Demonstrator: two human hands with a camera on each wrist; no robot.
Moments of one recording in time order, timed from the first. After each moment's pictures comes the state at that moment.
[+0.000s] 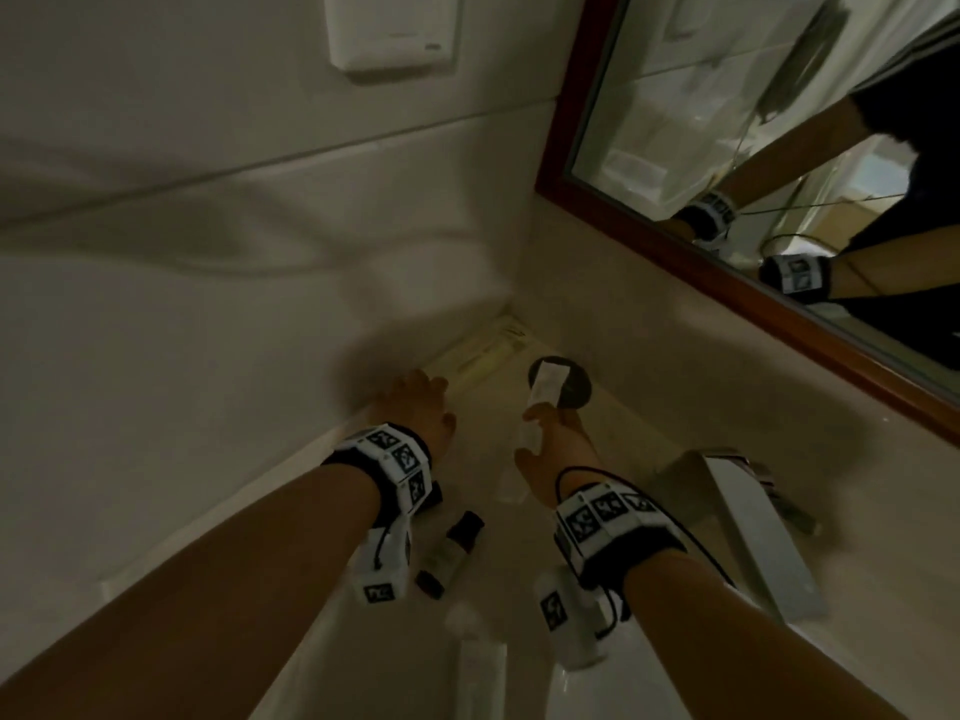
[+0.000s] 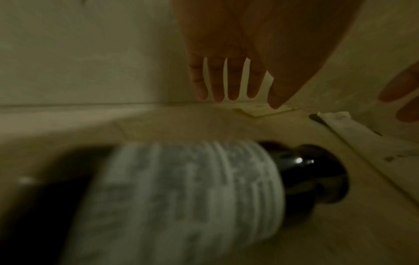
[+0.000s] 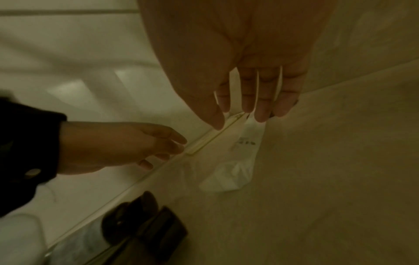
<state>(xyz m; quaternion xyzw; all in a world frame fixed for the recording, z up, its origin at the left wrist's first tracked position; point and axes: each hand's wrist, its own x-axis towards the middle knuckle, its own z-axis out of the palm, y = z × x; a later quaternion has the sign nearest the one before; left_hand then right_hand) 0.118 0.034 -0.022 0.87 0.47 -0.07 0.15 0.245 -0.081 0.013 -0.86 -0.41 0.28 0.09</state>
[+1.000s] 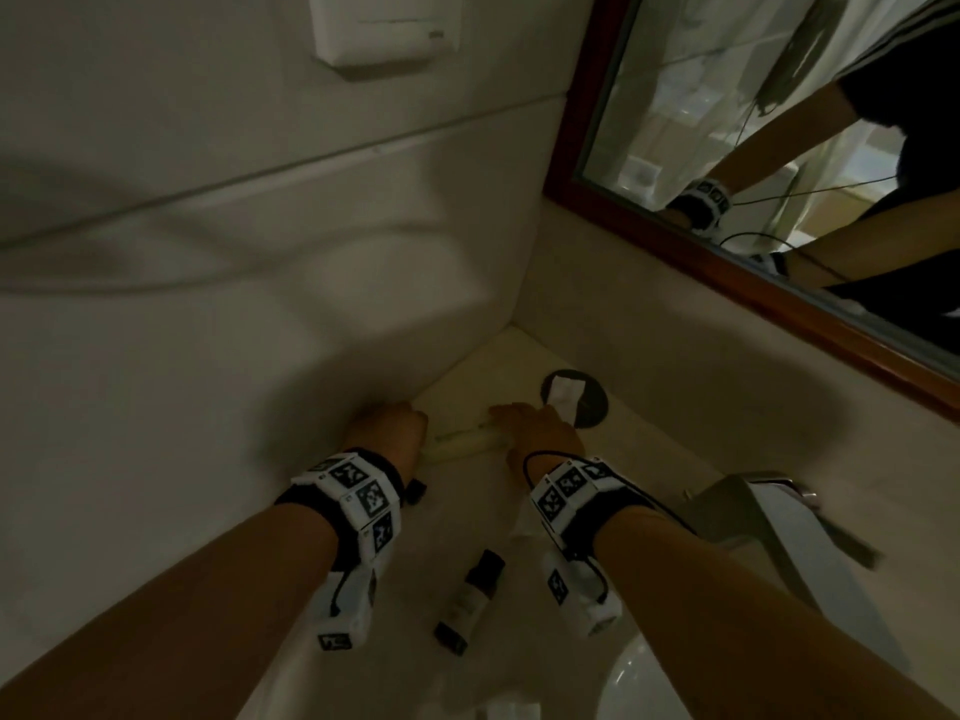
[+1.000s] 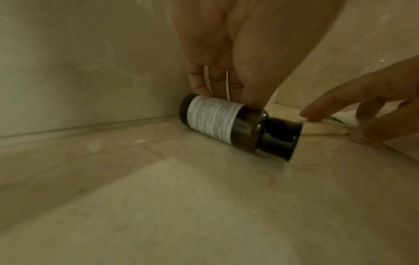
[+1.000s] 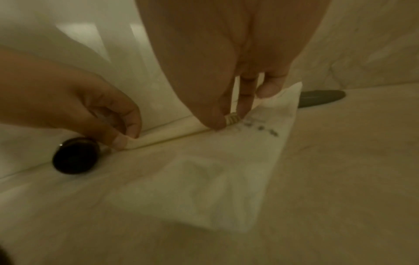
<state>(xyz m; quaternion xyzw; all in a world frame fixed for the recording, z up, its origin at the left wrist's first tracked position) 0.099 0.066 -0.025 0.86 0.46 -0.15 0.16 0.255 -0.020 -0.025 -0.81 -0.55 0.22 -0.03</state>
